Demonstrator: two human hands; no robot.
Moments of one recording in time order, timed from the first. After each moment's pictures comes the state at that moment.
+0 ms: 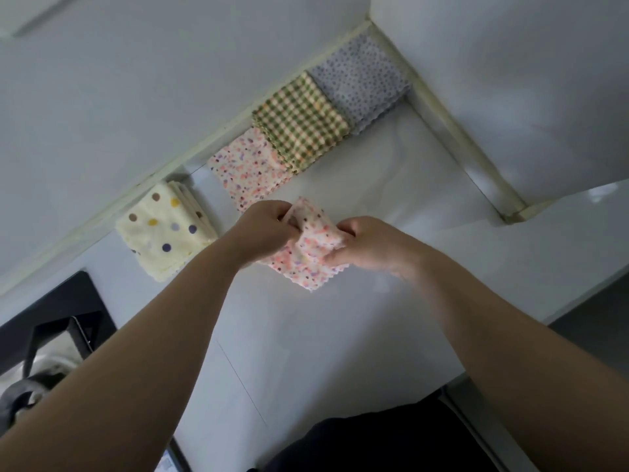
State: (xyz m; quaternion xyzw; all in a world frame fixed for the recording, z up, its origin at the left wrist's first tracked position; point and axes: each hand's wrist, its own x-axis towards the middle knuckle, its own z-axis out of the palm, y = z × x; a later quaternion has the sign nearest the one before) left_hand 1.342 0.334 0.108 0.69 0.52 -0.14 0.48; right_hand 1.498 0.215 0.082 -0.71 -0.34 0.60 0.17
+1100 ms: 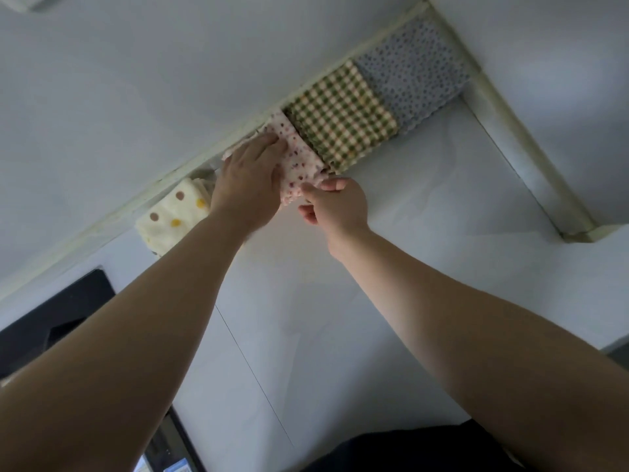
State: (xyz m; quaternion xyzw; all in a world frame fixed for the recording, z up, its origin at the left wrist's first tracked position) left_hand 1.306 0.428 0.054 0.89 0.43 -0.03 0.15; right_hand 1.418 0.328 0.044 -0.68 0.05 0.52 0.51
